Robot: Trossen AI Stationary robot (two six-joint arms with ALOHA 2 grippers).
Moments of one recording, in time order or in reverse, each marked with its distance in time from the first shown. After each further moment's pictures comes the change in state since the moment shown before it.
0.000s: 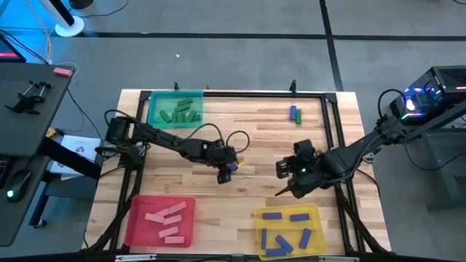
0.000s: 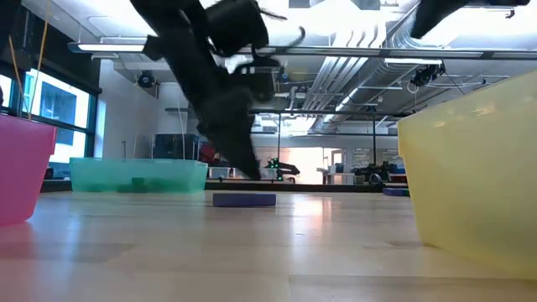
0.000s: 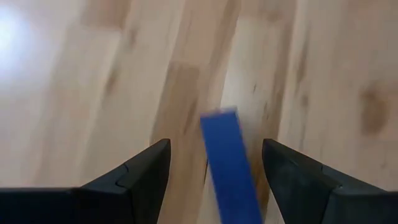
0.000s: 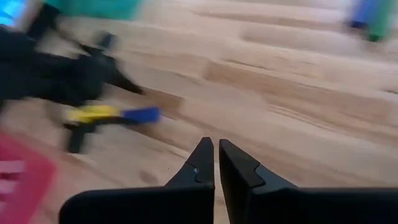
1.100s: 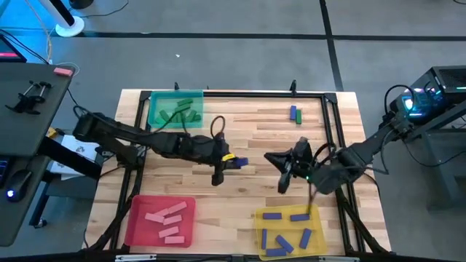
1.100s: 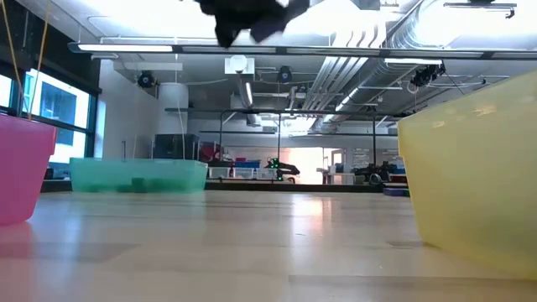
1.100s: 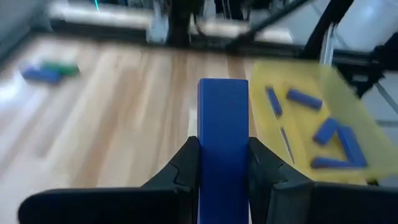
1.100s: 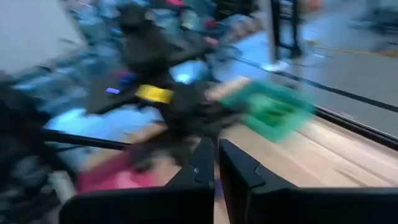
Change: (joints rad) left arm -0.074 -0.323 0.018 0.164 0.062 0.031; right arm 0.075 -0.120 -0.040 0.872 0.340 -1.077
